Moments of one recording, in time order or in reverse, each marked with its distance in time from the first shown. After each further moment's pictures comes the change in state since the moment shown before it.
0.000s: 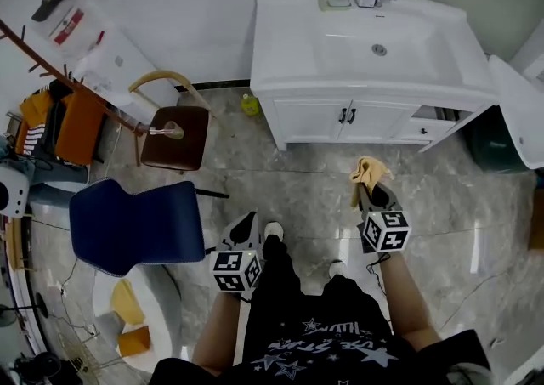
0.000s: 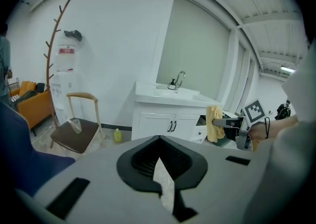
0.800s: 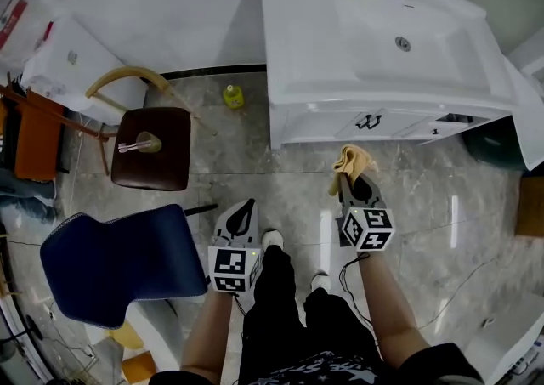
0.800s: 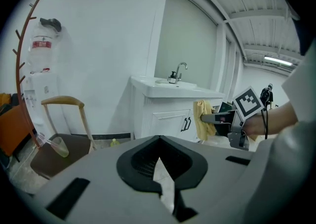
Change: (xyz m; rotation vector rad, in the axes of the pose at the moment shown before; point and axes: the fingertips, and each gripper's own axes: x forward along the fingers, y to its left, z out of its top) left arm 0.160 0.143 0.018 0.149 0.004 -0.143; right arm 0.212 0.073 -0.007 0.029 -0.033 -0.106
